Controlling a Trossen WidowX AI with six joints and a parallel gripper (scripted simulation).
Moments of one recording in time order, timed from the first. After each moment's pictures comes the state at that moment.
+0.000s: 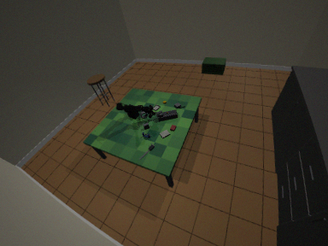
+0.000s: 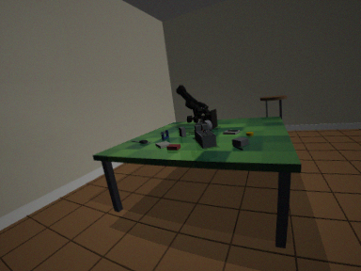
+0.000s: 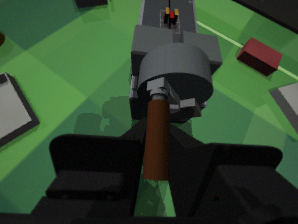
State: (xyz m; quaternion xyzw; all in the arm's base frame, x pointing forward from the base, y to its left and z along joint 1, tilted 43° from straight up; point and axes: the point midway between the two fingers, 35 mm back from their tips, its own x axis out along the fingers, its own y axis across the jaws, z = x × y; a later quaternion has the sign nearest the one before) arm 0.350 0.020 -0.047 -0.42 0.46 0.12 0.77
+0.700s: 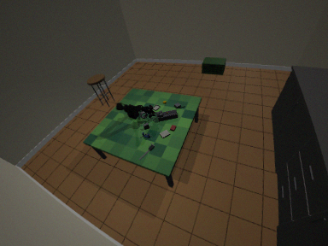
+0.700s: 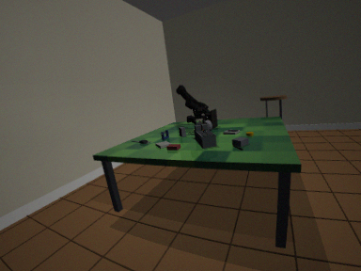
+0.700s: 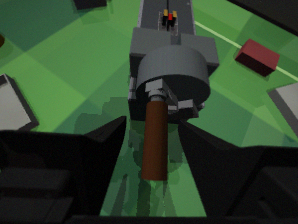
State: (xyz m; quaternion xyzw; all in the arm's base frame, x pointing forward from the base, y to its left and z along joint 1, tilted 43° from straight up) arm 0.350 0.020 -0.047 -0.42 0.46 0.12 0.77
